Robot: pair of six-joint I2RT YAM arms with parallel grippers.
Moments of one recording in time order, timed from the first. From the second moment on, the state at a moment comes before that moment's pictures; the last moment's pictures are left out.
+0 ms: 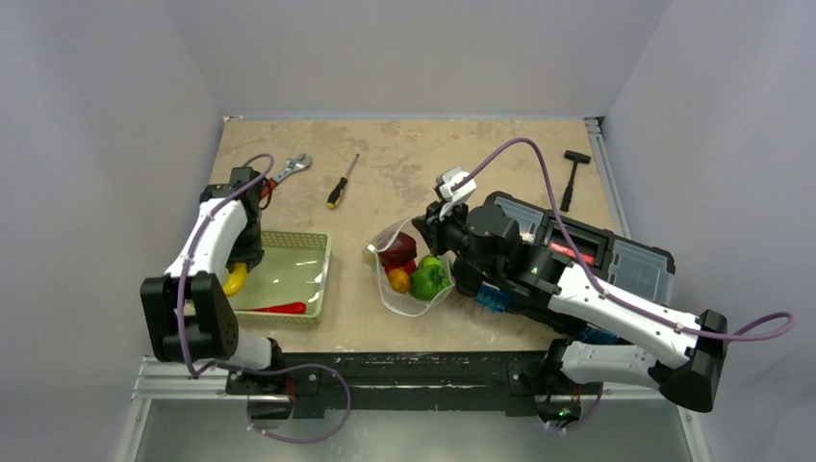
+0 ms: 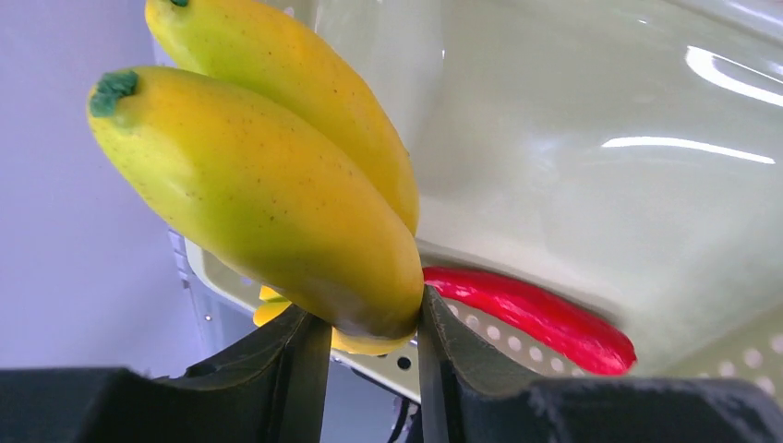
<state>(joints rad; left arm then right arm) 0.09 1.48 1.10 -1.10 -0.44 -0.11 0.99 1.10 1.00 -0.12 0.28 0.20</state>
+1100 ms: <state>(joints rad) -0.05 0.56 0.94 -0.58 0.49 -1.15 1.00 1.37 1.14 -0.14 0.55 0.48</state>
